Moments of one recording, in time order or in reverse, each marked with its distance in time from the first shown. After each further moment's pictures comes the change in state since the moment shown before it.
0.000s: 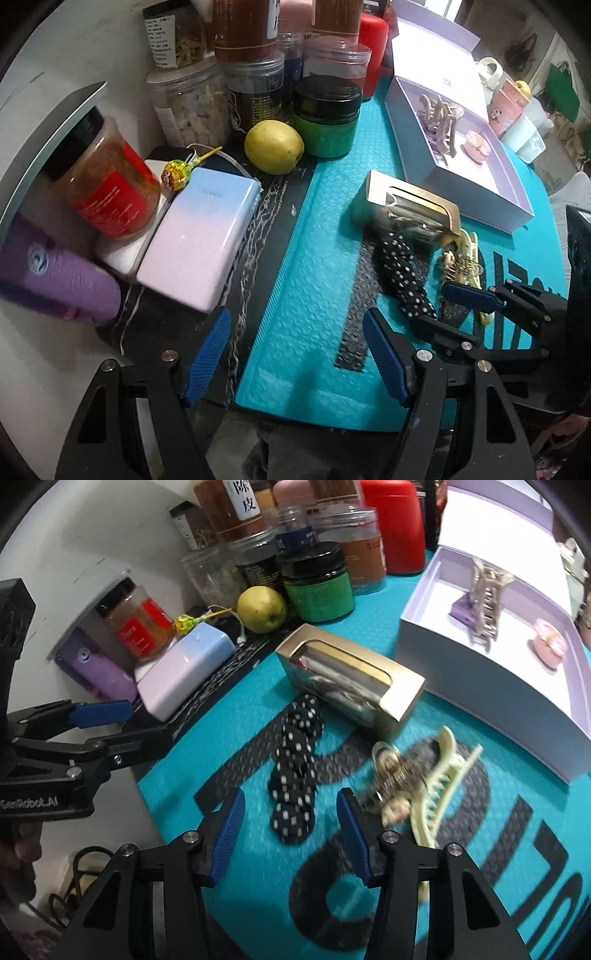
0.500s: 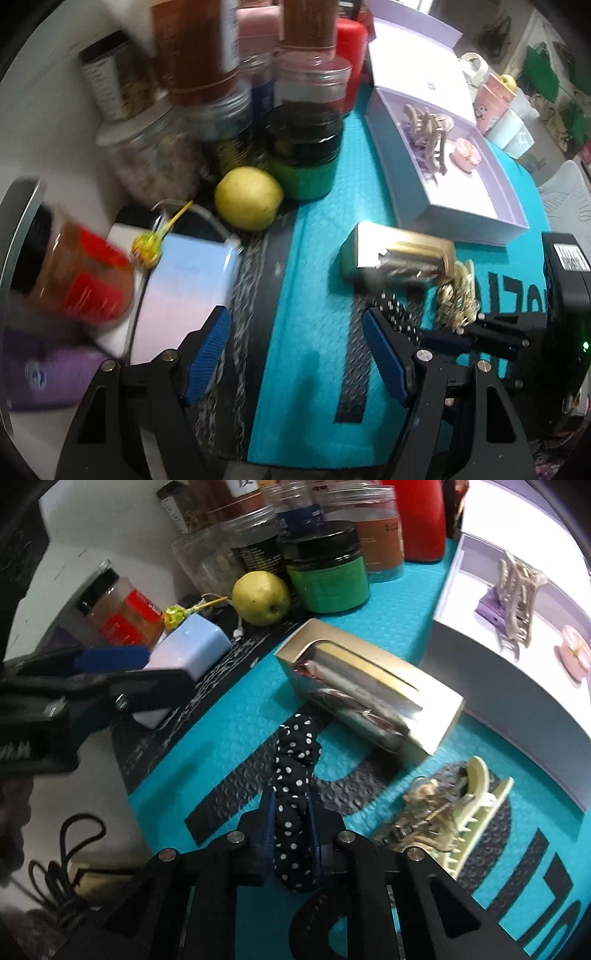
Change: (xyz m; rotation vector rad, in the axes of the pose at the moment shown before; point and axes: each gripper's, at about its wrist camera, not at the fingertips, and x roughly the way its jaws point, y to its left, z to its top) left arm 0.010 -0.014 0.055 0.109 -0.012 -0.067; right arm 0.013 -0.009 0.015 0.019 0.062 0.036
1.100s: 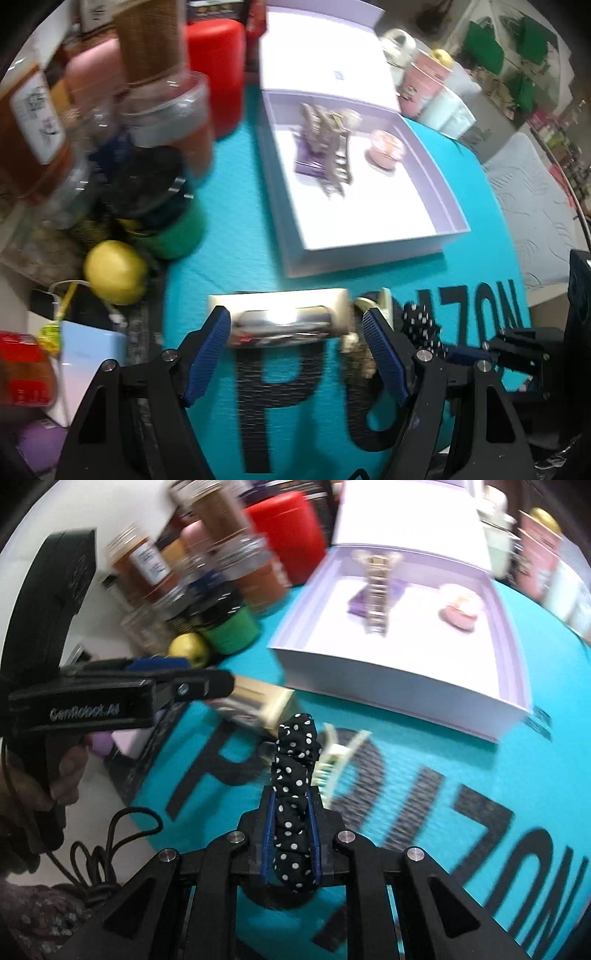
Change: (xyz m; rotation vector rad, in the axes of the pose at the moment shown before) left arm 0.021 -0.084 0.044 0.155 0.042 -0.200; right arm -0.090 -0.059 -0.035 0.247 -0.088 -0.112
